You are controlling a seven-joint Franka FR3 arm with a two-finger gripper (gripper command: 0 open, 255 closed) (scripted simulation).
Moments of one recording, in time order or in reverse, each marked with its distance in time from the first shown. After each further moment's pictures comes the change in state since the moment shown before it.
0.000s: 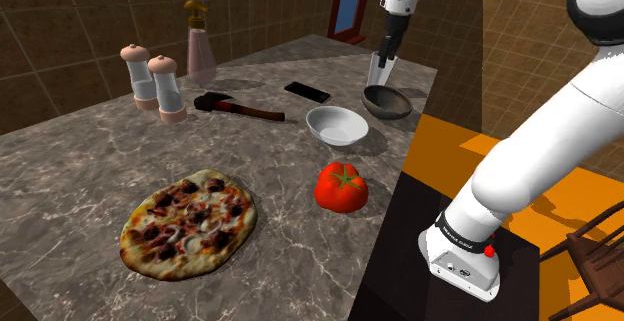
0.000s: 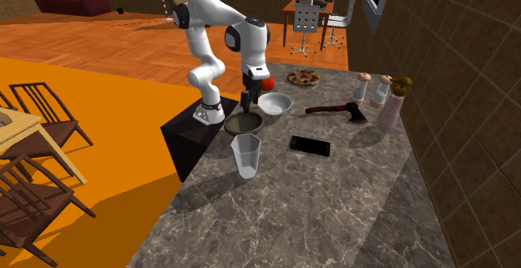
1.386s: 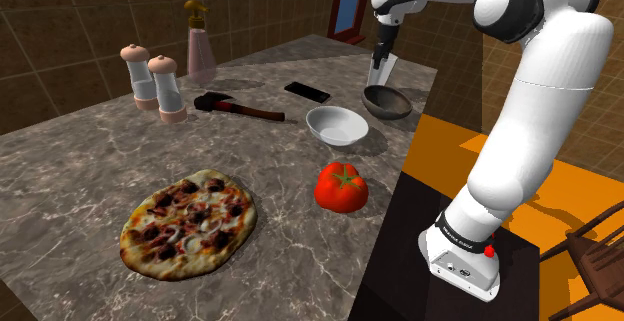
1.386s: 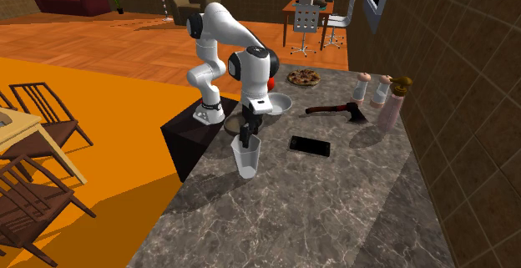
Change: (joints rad) arm -0.094 0.396 -0.085 0.310 0.107 0.109 -0.206
